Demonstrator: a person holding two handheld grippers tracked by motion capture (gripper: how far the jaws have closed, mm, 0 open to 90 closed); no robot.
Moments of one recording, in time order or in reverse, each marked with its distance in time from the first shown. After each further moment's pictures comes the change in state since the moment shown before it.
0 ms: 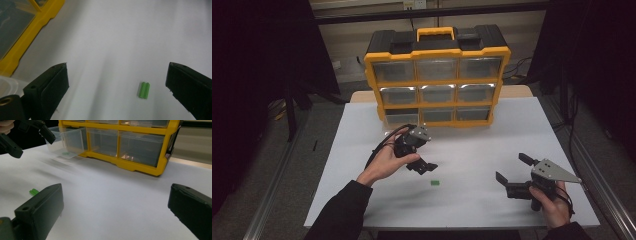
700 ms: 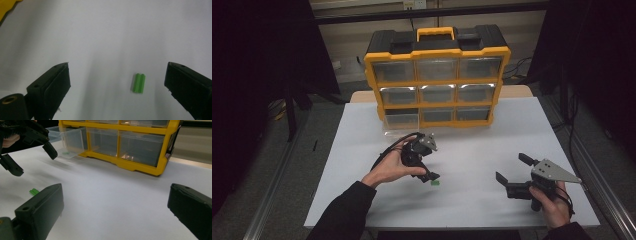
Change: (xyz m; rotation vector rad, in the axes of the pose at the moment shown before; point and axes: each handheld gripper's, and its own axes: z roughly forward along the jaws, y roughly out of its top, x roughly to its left) left arm -0.006 -0.007 0.028 0.106 -0.051 0.052; right arm 0.000 0.000 0.000 -0.001 0.002 0.001
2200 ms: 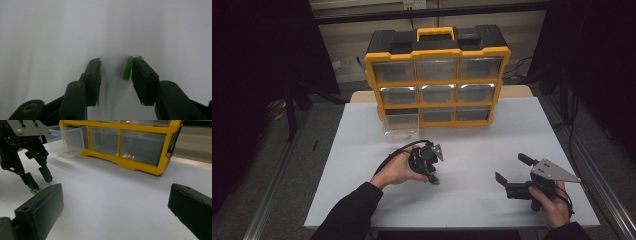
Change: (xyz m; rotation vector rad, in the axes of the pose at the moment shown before) left arm -0.003 0.003 0.029 0.206 -0.108 0.068; right arm 0.000 0.000 0.001 0.005 0.005 -0.005
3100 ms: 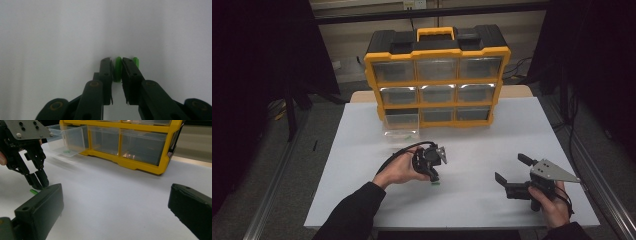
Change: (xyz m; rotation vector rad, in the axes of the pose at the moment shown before) left arm -0.001 0.009 0.003 0.048 -0.020 0.037; right arm 0.000 0.000 0.000 0.007 0.003 -0.001
